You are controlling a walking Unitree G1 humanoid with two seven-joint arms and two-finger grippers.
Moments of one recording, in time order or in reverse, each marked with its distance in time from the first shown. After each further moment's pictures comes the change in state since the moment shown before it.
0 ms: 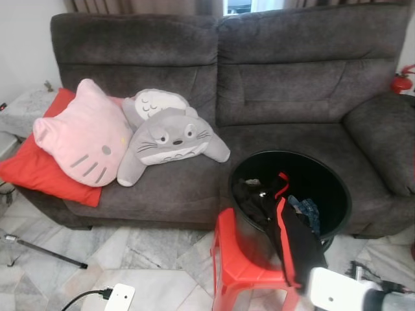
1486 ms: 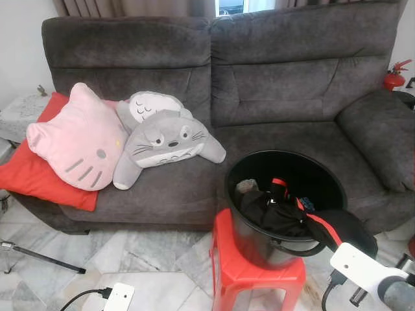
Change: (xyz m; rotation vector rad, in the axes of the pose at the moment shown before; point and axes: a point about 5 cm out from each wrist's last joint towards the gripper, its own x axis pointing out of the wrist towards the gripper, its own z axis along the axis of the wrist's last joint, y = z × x) left arm 0.000 0.002 0.001 0.004 -0.006 0.016; right arm 0.017 -0.031 -0.058 0.182 0.435 -0.512
